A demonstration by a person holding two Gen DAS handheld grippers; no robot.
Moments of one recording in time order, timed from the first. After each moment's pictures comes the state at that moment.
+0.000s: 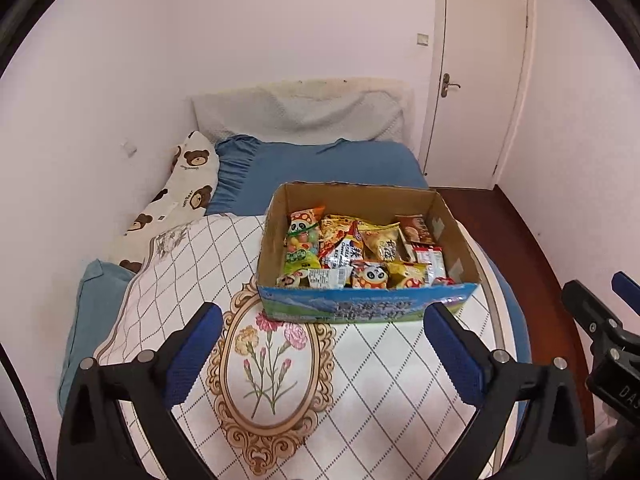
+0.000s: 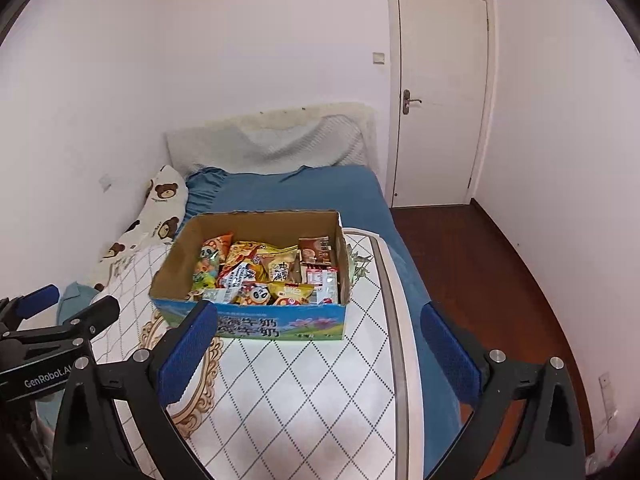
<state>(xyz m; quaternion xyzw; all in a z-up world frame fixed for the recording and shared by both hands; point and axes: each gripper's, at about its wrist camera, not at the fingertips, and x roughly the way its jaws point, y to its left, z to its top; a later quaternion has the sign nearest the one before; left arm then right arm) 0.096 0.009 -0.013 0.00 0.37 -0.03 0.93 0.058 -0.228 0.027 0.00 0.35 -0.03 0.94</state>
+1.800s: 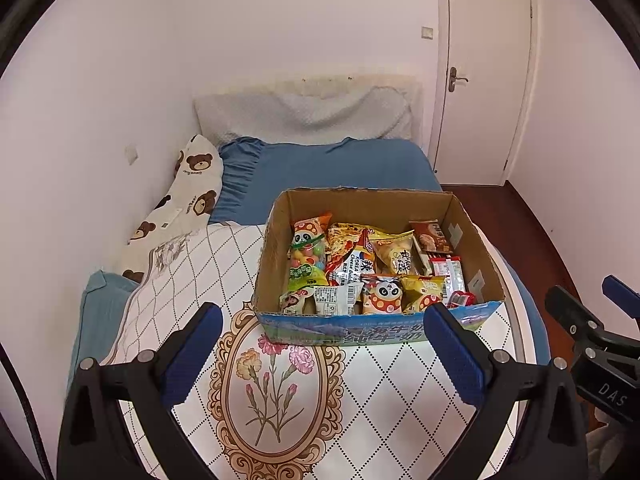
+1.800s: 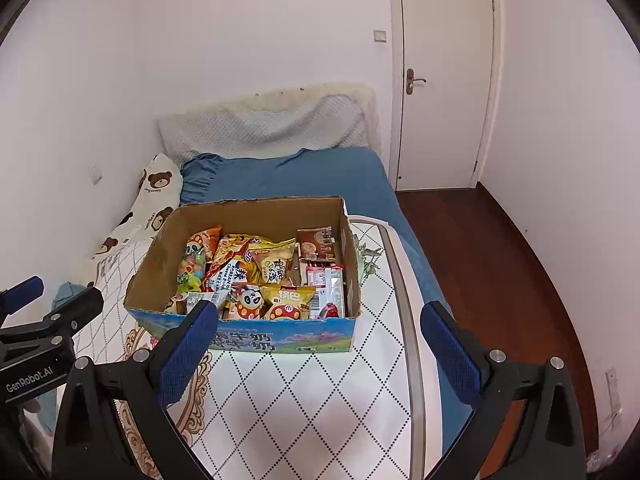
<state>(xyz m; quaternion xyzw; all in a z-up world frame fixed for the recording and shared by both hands) 0.138 -0.002 -0.027 0.02 0.37 -0.02 0.93 0.117 -0.228 -0.012 0.01 0.37 -0.03 0.93</state>
